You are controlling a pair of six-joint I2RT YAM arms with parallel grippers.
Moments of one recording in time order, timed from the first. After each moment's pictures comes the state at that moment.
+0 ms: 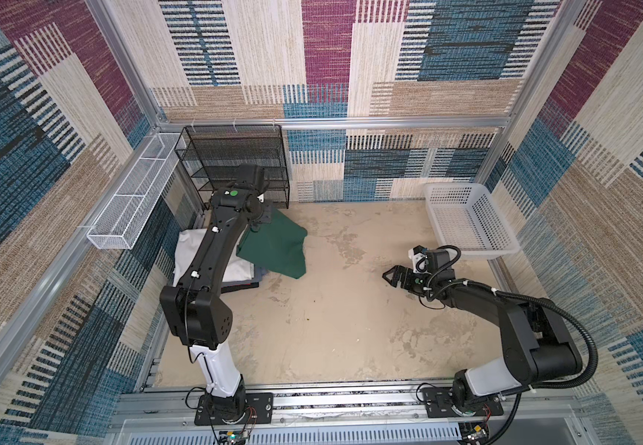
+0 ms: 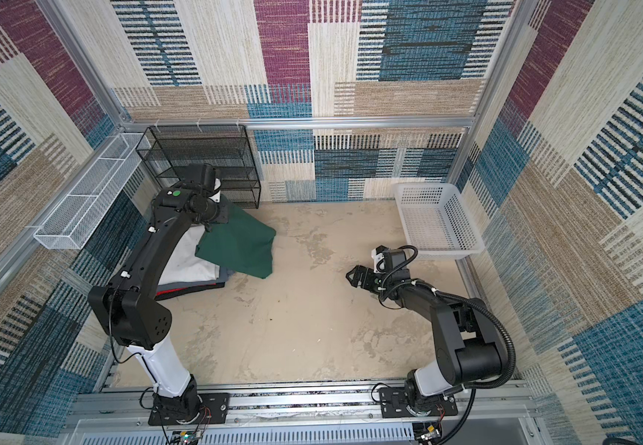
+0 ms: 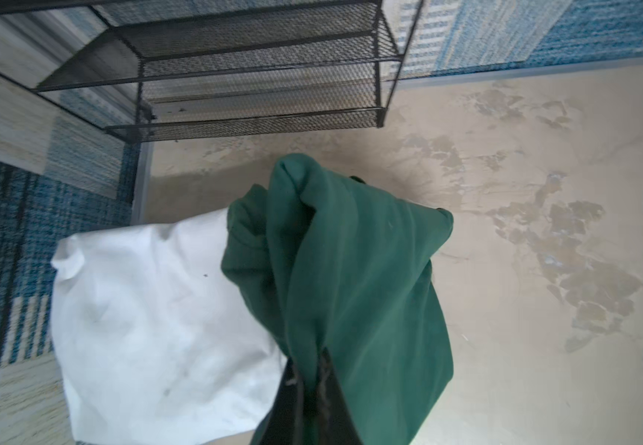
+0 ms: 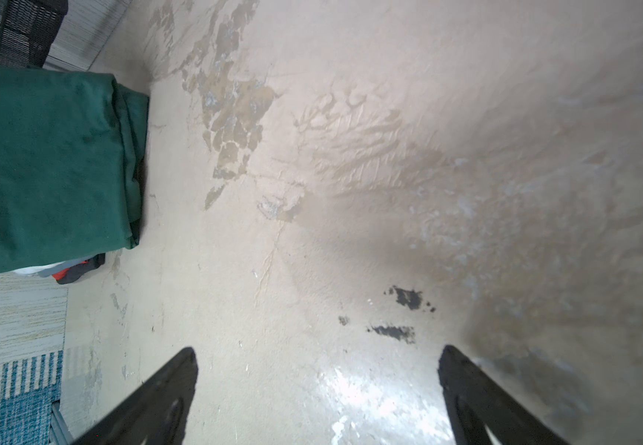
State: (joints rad) left arm -0.16 1.81 1.96 -1.04 -0.22 -0.07; right arm 0.15 1.50 0.67 0.00 -0.46 0.48
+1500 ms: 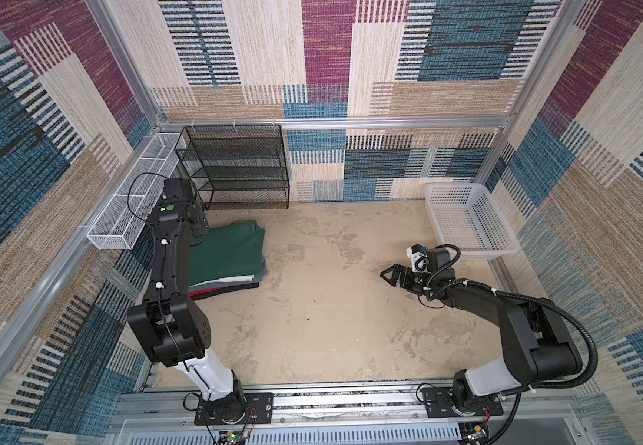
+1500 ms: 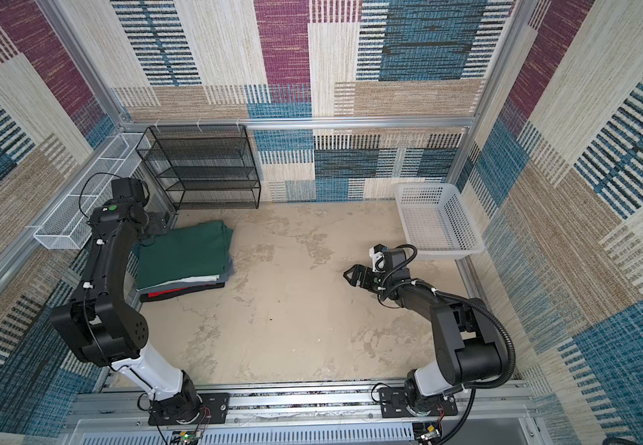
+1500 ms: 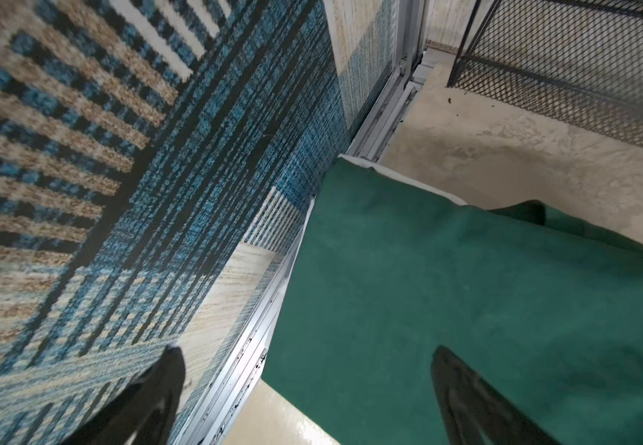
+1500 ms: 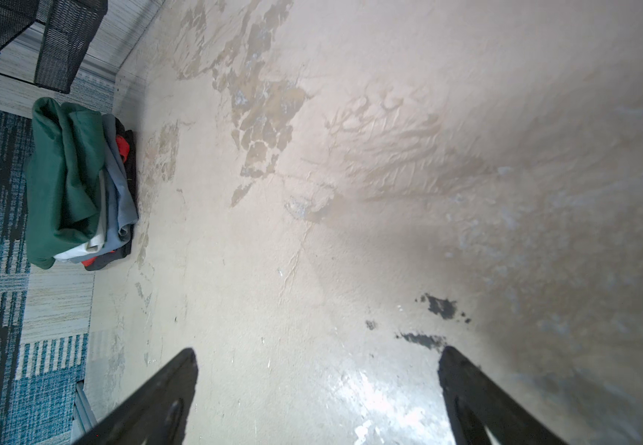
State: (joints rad) left arm 0.24 1.70 1.74 -0.93 -0.43 -0.12; right arm 0.15 1.50 0.67 0.03 -0.51 0.48
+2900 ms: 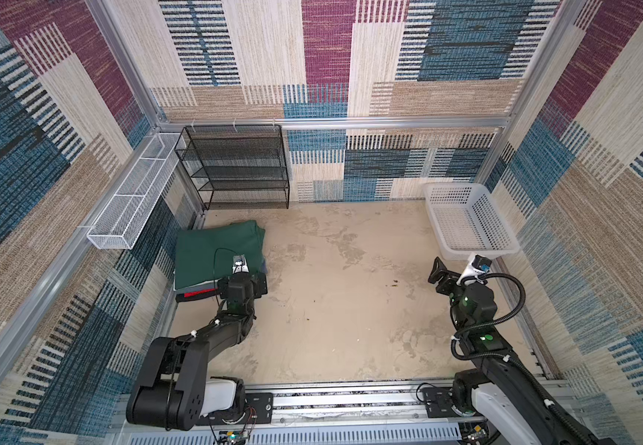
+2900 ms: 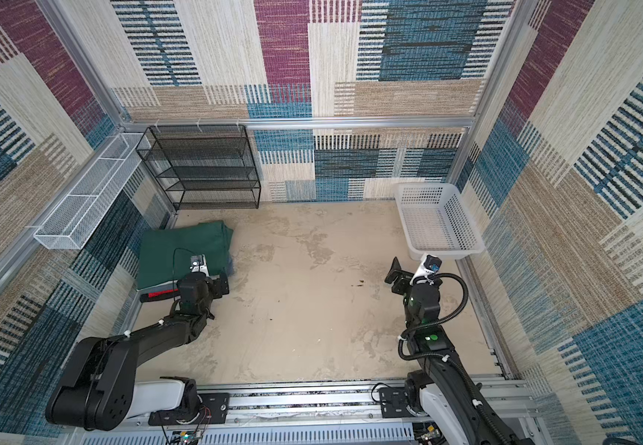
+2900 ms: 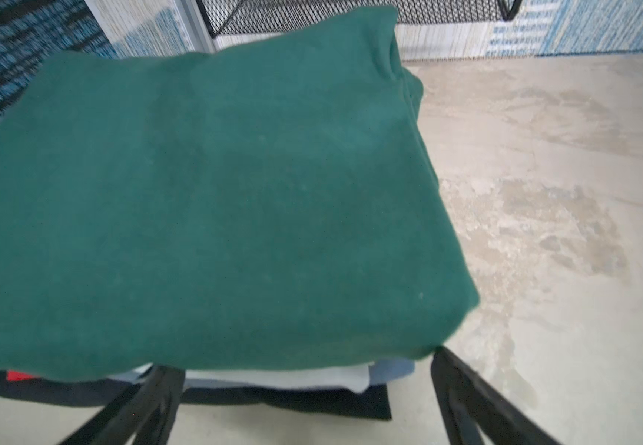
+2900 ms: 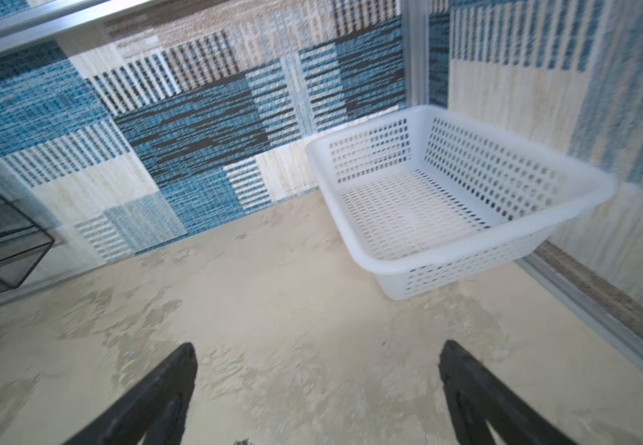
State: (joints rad) left arm -0.12 1.34 0.36 0.55 -0.39 -0.04; right arm 0.15 0.73 0.24 0.38 0.36 0.28
